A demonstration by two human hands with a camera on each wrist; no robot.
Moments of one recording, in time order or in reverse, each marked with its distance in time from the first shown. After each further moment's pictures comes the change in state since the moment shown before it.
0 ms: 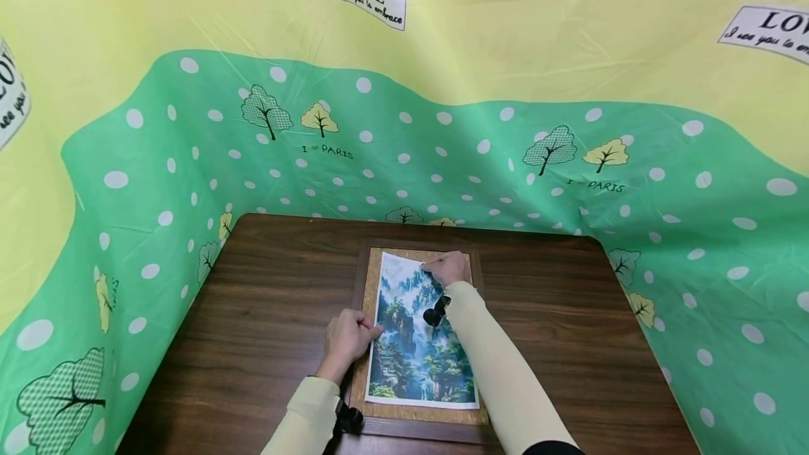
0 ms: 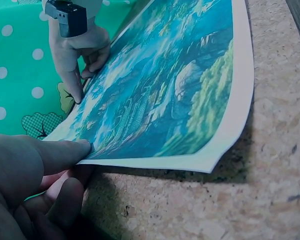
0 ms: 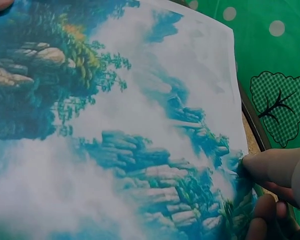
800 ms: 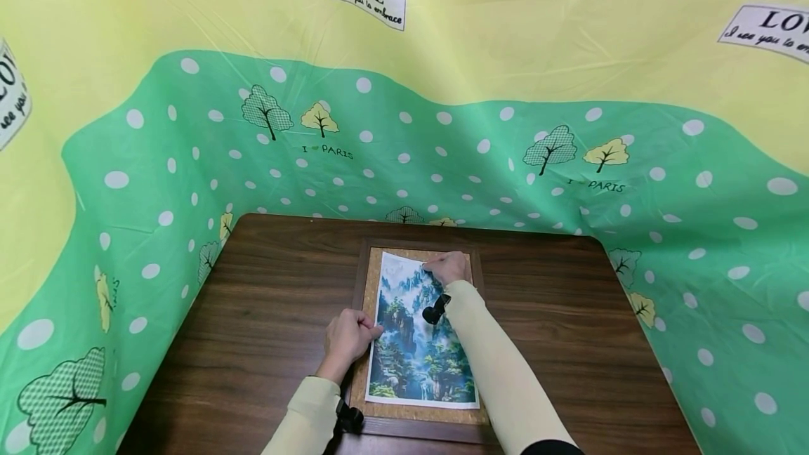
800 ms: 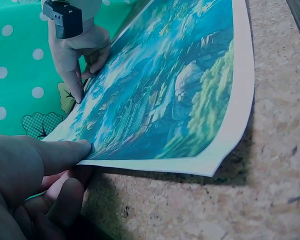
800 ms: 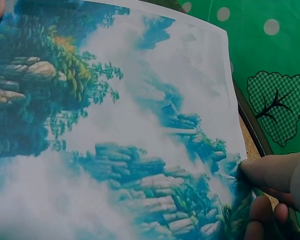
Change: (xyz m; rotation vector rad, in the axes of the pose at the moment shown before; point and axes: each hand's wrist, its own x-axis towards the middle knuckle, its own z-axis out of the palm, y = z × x) left_hand 0.002 -0.001 0.003 0.026 0.025 0.013; right_hand 0.002 0.000 -0.003 -0.017 -0.008 0.029
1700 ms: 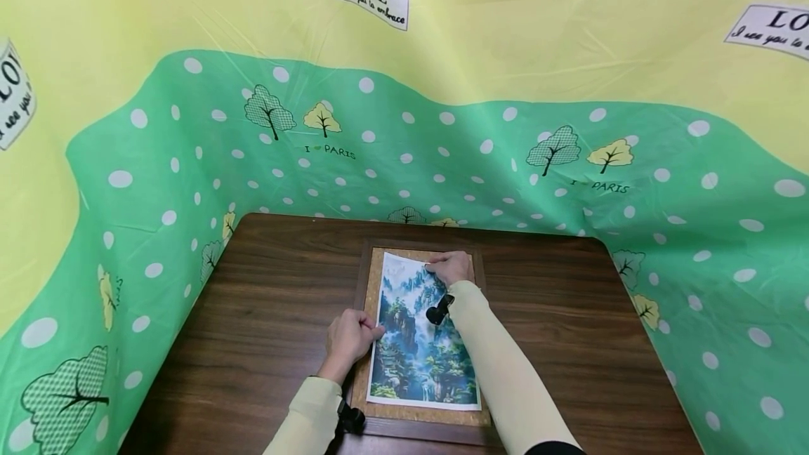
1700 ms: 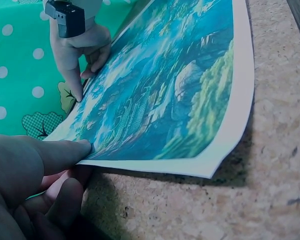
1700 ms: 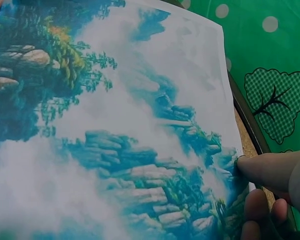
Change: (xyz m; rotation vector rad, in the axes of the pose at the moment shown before) left_hand 0.001 0.000 0.001 -0.016 -0.014 -0.025; right_hand 0.005 0.003 -0.001 0.092 -0.013 0.006
